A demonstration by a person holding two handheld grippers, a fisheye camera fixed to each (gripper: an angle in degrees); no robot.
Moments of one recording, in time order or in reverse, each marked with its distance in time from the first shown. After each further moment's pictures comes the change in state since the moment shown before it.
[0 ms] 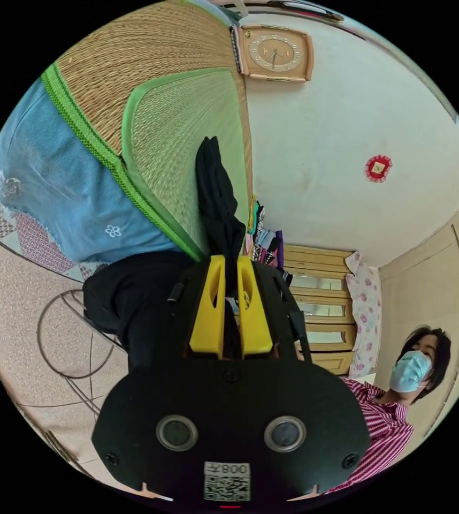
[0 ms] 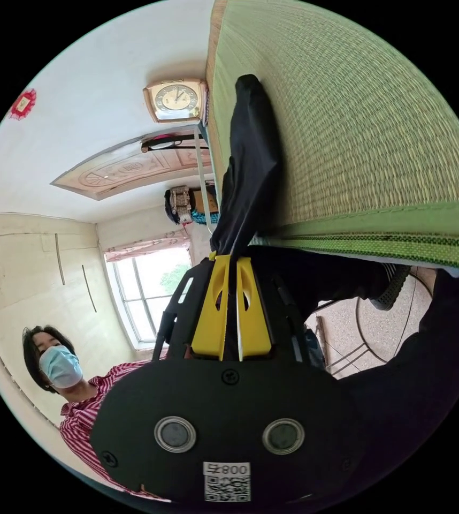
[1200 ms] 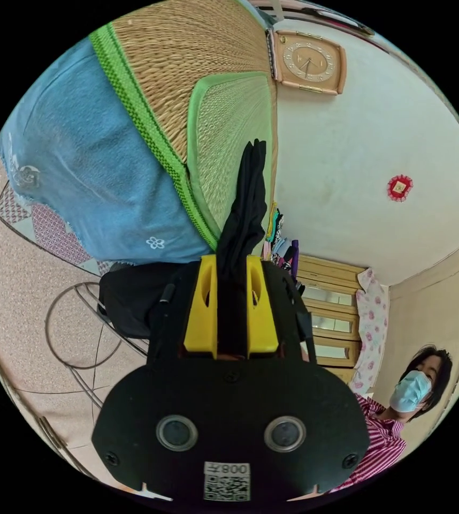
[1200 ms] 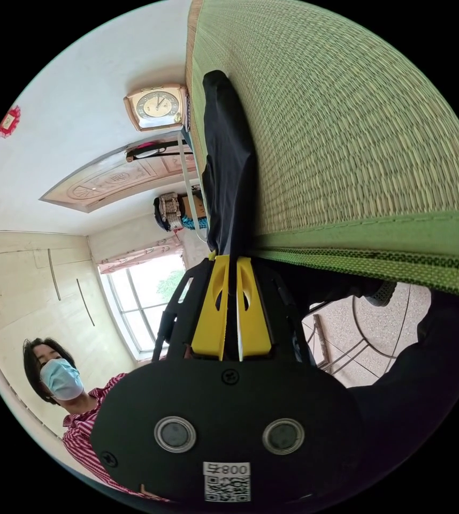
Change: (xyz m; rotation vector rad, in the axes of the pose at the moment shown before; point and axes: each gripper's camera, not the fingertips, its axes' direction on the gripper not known) left arm -0.051 -0.097 0.160 0.002 -0.090 -0.111; right arm -0.064 0.012 0.079 0.015 0.036 0.091
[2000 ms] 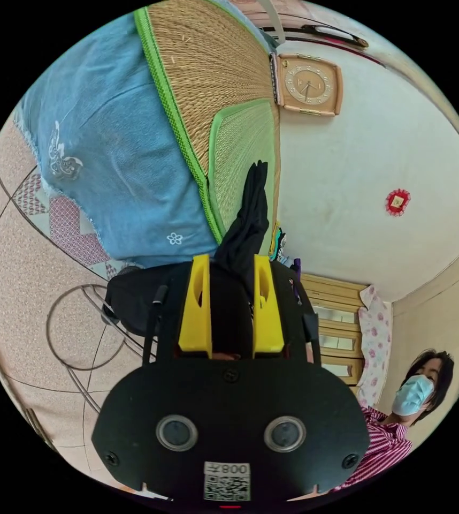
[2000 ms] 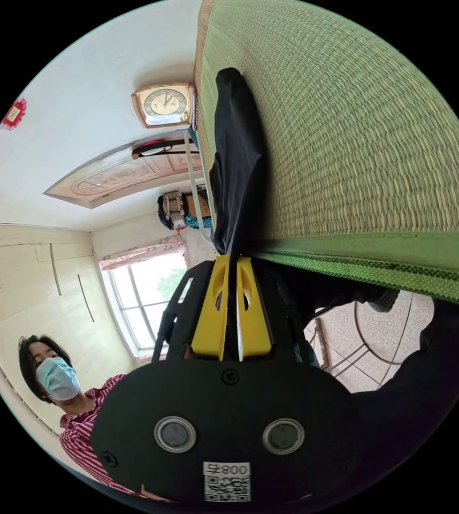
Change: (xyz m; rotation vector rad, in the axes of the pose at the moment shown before) left arm 0.029 0.035 -0.007 0.125 -0.008 -0.031; right arm -0.009 0.028 0.005 0.003 -0.006 -0.028
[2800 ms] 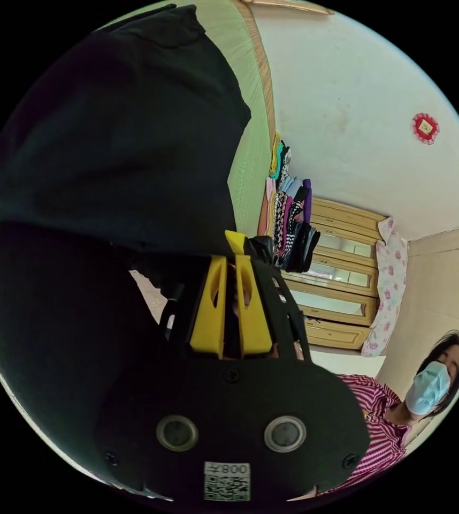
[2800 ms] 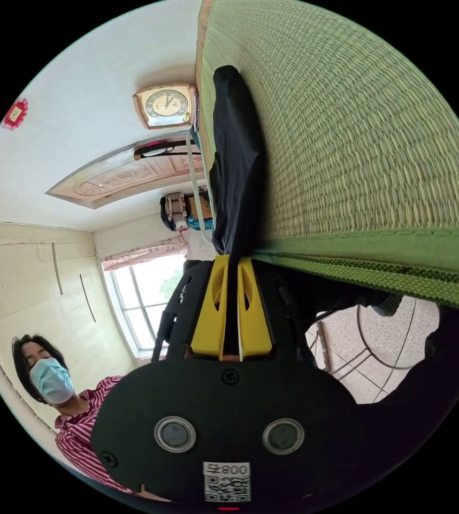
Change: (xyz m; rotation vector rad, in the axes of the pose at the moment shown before) left arm 0.116 0.038 0.114 -0.429 -0.057 0.133; right arm 0.018 0.014 -0.012 0.011 -0.018 -0.007
